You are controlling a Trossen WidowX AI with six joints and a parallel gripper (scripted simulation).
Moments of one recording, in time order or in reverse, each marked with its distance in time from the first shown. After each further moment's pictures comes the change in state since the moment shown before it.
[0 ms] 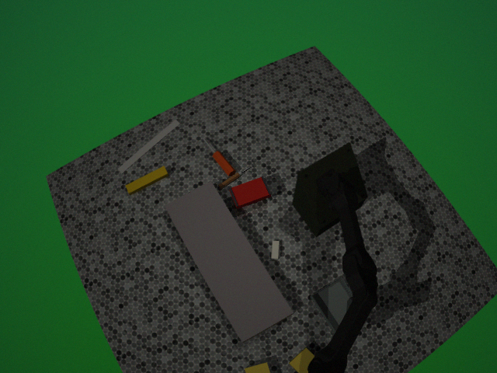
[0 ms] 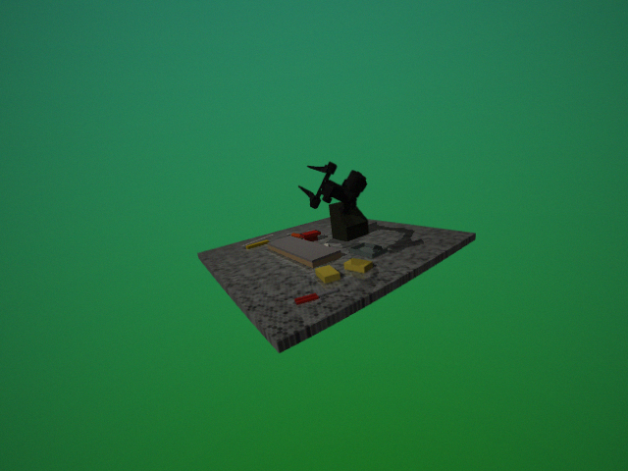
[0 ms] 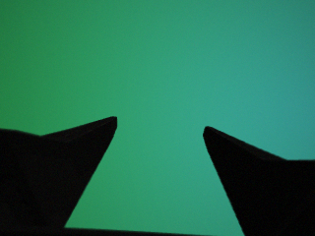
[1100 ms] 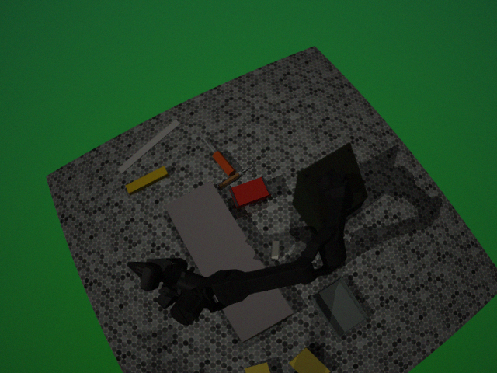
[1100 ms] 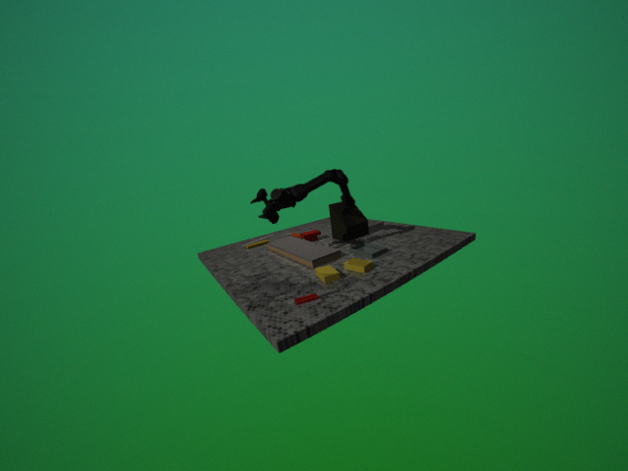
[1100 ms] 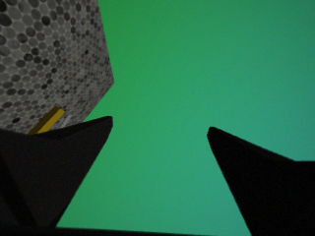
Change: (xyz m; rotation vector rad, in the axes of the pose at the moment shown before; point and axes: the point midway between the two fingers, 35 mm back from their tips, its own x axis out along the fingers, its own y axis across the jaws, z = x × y) arm 0.146 0.272 -0.303 -0.388 0.212 0.747
